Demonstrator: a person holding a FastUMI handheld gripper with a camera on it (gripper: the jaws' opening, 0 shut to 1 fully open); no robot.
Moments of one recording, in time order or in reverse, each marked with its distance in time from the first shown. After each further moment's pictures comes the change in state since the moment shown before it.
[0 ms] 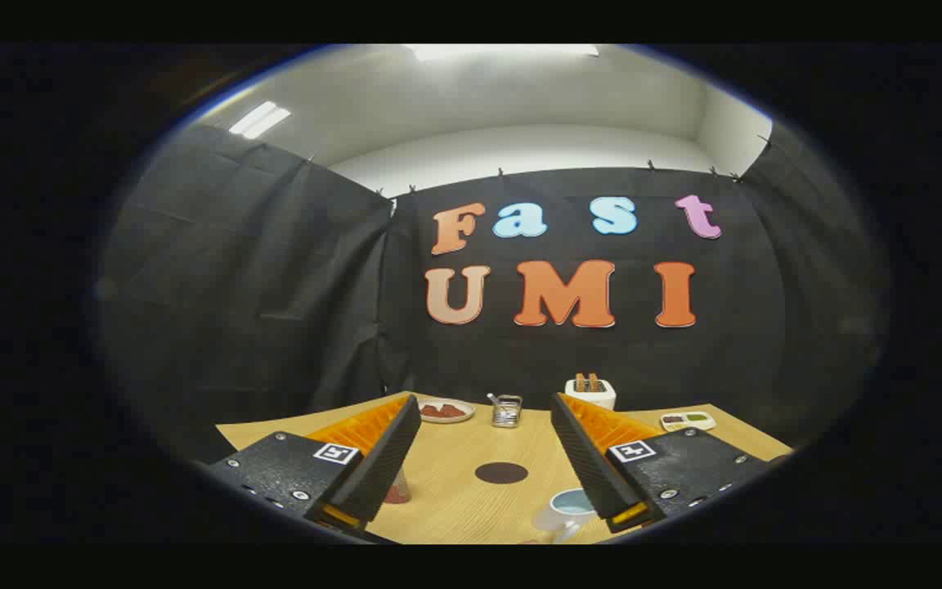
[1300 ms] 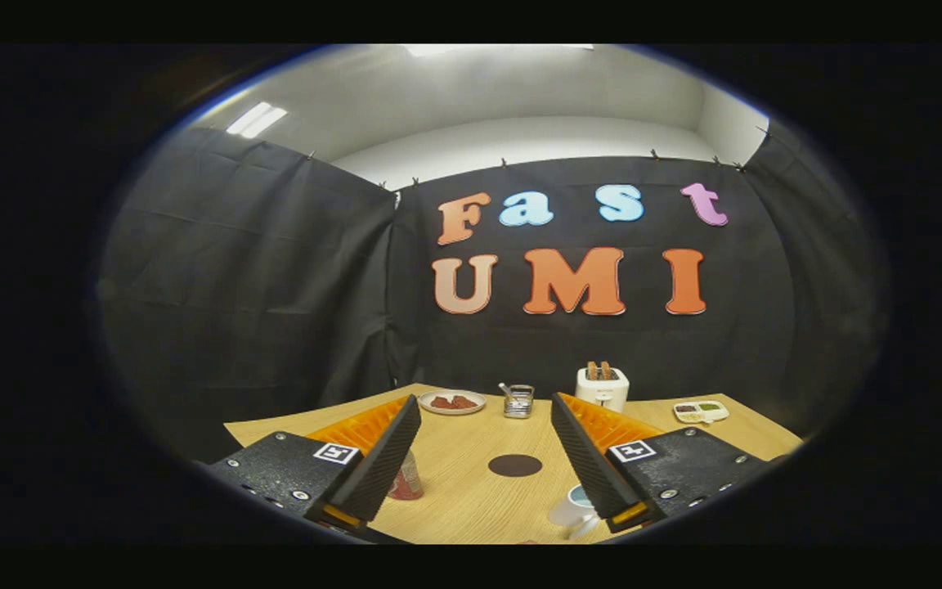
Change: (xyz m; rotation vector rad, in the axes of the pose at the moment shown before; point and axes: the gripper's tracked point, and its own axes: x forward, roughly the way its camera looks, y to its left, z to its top) arm 0.002 0.011 -0.017 0.027 0.037 0.018
